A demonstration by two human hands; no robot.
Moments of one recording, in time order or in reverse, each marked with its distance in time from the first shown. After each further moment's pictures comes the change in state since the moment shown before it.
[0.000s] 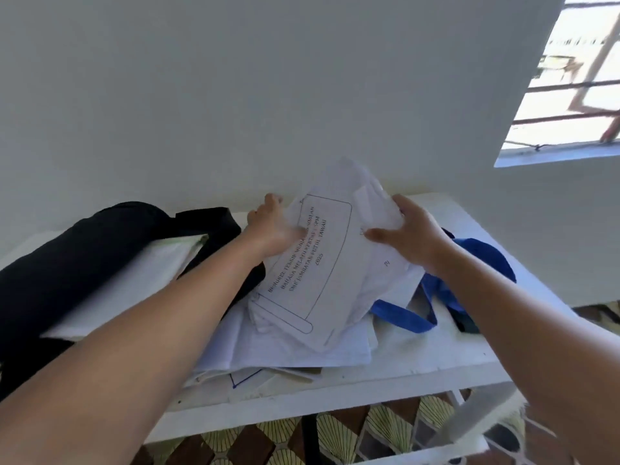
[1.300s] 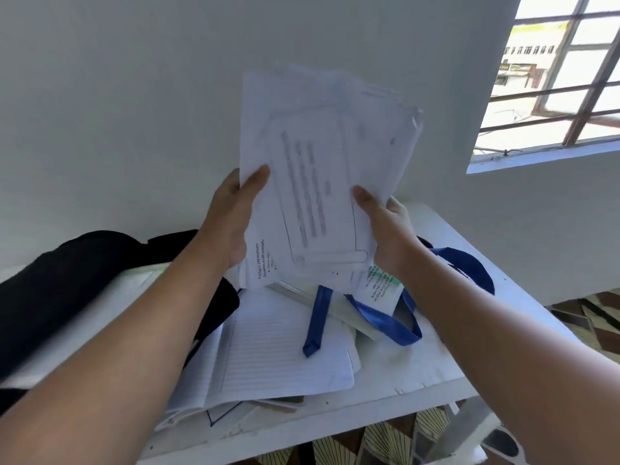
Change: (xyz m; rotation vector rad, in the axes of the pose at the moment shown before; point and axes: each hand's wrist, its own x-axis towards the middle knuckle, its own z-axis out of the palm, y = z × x) left_hand -0.008 0.044 -0.031 -1.044 0.065 0.170; right_hand 0.021 -0.022 0.004 0.908 0.110 0.074
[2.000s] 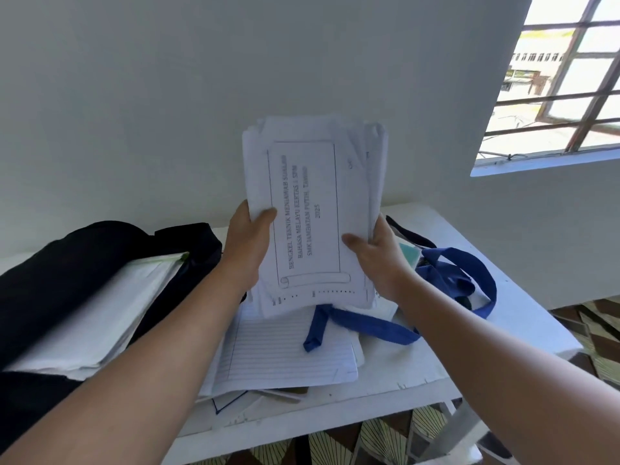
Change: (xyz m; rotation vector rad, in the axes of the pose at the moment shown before) left_hand -0.020 -0.040 -0.004 0.127 0.165 -0.035; right_hand -0.033 0.034 0.006 -0.416 -0.054 -0.116
